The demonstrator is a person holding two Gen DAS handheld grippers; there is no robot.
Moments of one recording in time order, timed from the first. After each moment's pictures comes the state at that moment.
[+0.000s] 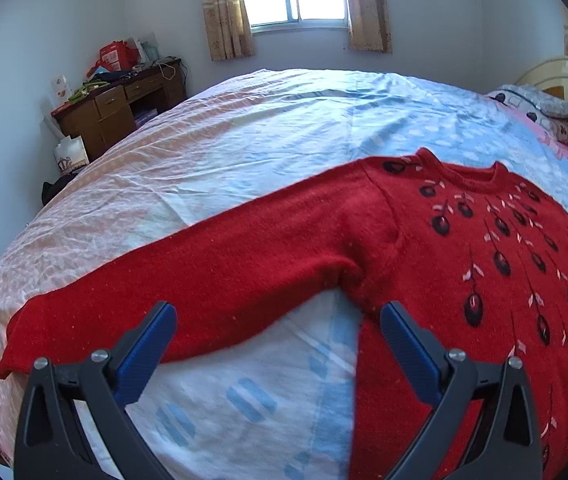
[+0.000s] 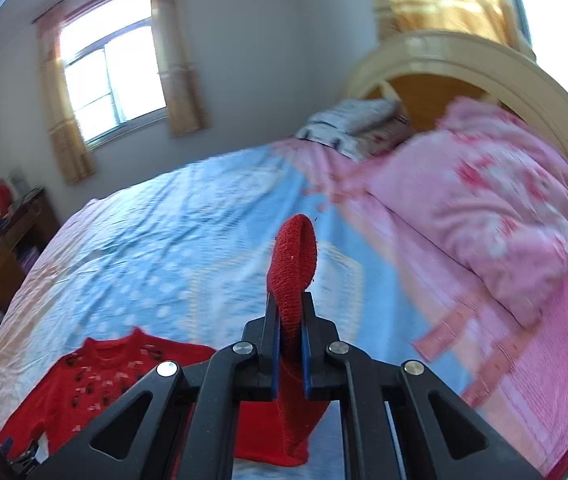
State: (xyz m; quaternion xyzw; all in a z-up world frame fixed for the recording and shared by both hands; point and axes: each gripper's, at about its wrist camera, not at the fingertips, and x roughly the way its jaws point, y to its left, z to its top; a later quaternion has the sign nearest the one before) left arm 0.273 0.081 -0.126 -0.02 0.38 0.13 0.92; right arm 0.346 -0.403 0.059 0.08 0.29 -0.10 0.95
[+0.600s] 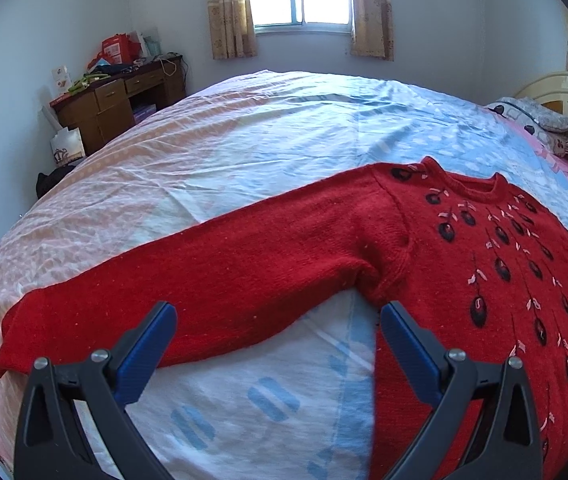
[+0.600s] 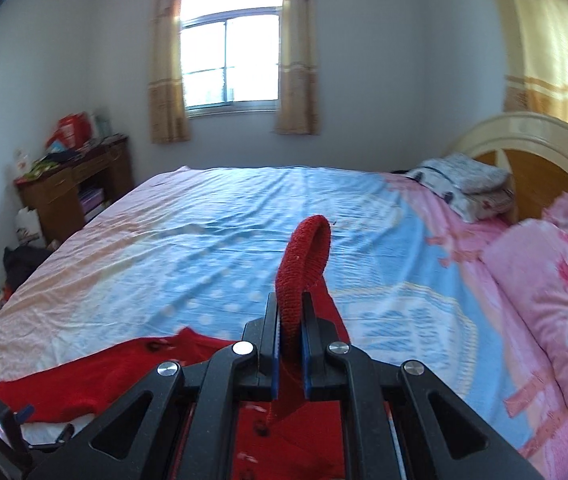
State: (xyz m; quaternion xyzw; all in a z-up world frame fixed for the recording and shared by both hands) left arm 0.265 0.100 -0.126 -0.04 0.37 0.12 0.92; right arm 0.384 -0.193 0.073 -0.04 0.27 0.05 0.96
